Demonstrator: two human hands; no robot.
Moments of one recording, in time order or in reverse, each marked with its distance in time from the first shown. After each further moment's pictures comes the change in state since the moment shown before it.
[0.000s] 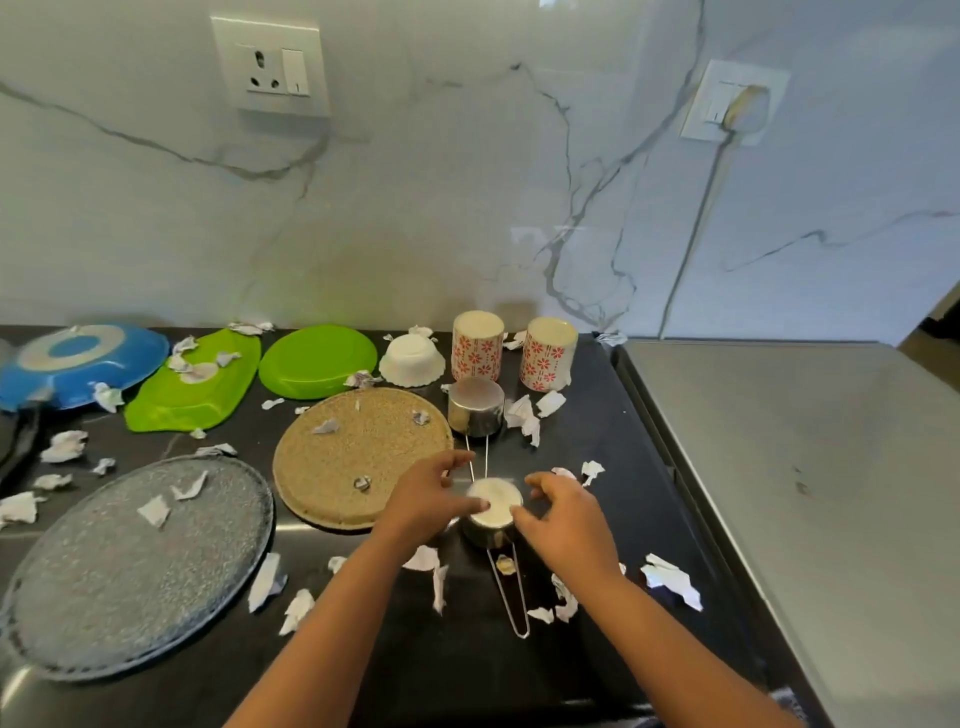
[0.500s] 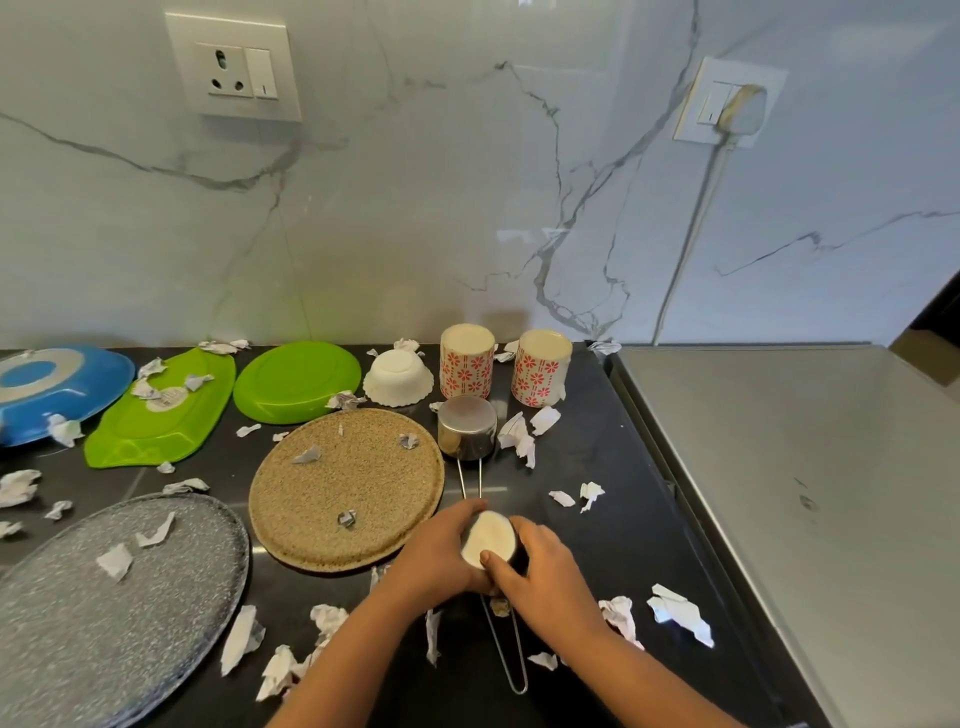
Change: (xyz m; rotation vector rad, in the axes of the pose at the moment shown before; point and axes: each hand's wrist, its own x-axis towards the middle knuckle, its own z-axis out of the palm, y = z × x) left_hand 0.008 -0.013 0.016 0.286 -0.207 0.130; right_hand -0.004 0.000 0.022 0.091 -0.183 0.034
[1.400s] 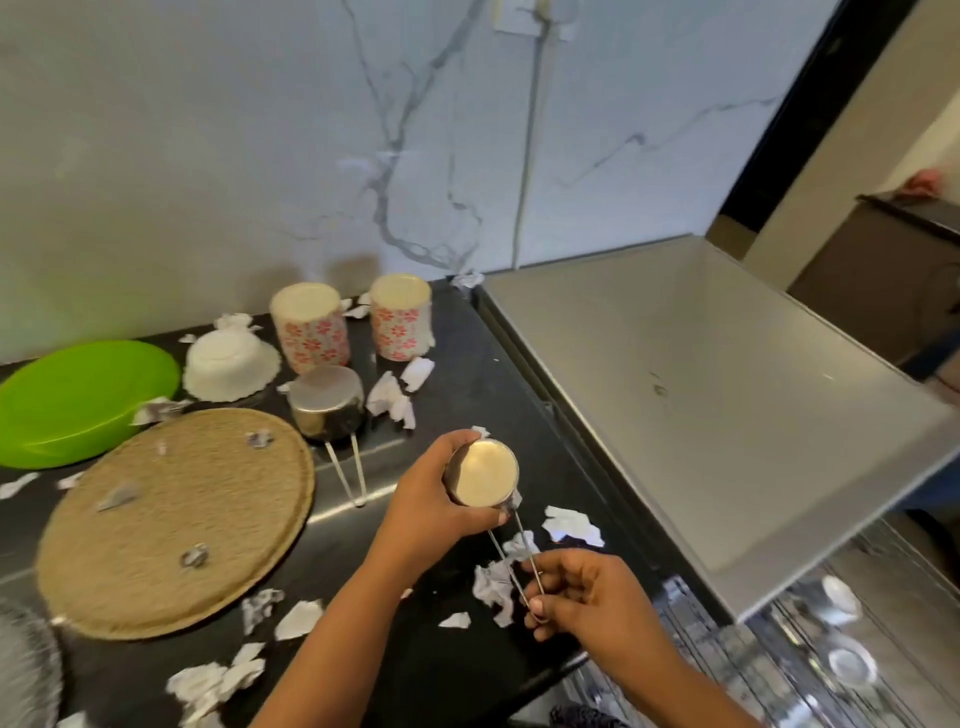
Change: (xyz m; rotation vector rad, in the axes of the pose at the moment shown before) left_hand 0.029 0.063 0.051 -0.302 -0.095 0.216; right_hand -0.096 0.041 -0.064 0.628 0.099 0.495
